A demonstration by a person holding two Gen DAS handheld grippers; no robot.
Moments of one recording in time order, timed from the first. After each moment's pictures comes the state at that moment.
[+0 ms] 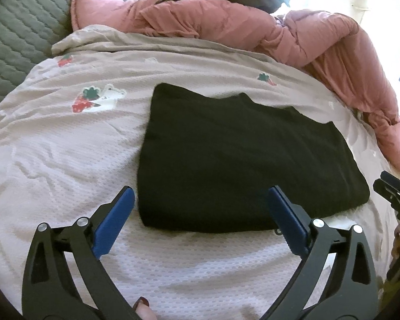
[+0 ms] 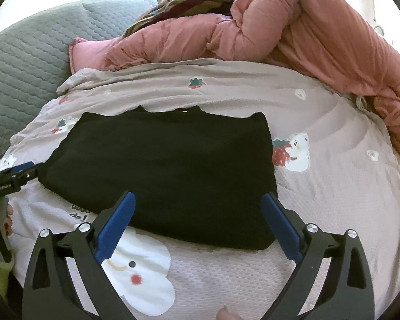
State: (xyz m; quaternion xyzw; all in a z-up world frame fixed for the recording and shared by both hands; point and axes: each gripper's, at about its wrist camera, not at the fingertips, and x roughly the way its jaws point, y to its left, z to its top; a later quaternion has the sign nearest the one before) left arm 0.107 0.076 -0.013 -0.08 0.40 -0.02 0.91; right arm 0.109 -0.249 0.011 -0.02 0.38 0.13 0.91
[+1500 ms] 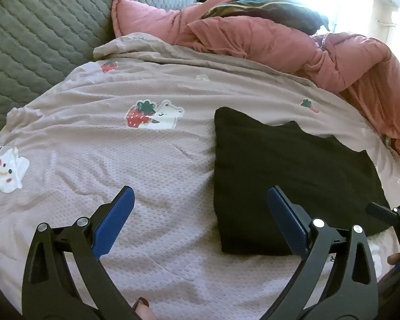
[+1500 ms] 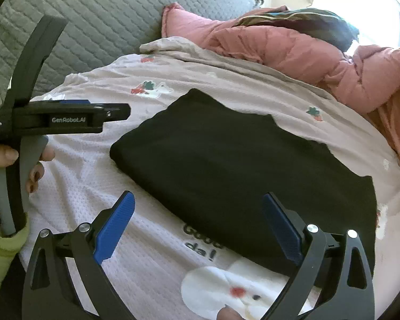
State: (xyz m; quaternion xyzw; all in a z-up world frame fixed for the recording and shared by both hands) left arm 0.113 0.133 -0.004 -0.09 0.38 0.06 0.92; right arm 0.094 -0.069 -0.003 -0.15 0.35 0.29 0.87
